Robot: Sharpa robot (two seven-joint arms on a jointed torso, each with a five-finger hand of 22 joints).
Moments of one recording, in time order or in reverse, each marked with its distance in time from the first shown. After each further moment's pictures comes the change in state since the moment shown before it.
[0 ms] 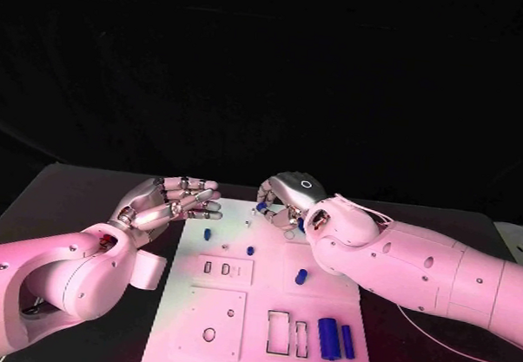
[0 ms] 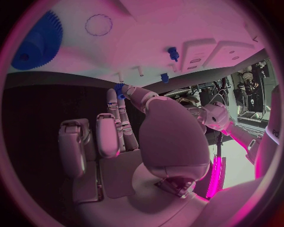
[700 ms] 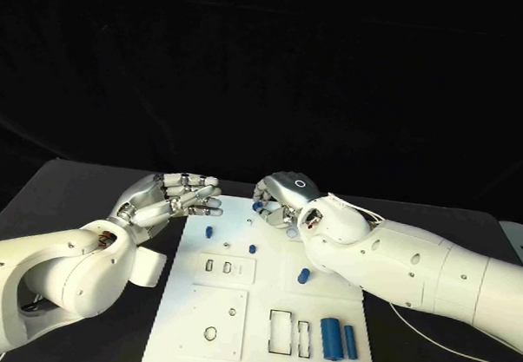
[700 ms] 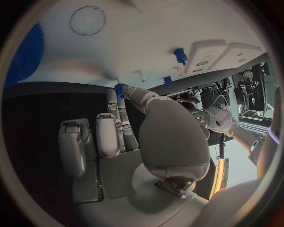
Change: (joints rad) left arm 0.013 -0.001 0.000 0.007 0.000 0.000 0.000; left_hand 0.000 0.000 0.000 0.000 0.000 0.000 0.000 0.000 -0.001 0.004 0.003 0.000 0.000 0.000 0.000 -0.004 0.000 0.000 0.000 0.000 0.000 -0.001; right arm -0.006 0.043 -0.001 -0.052 0.012 0.003 -0.002; right_hand 0.000 0.000 -0.001 -0.001 0.000 -0.006 0.001 -0.001 0.008 -0.004 0.004 -0.004 0.001 0.000 0.000 0.000 0.000 0.000 0.000 0.000 0.000 0.000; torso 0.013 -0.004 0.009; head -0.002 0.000
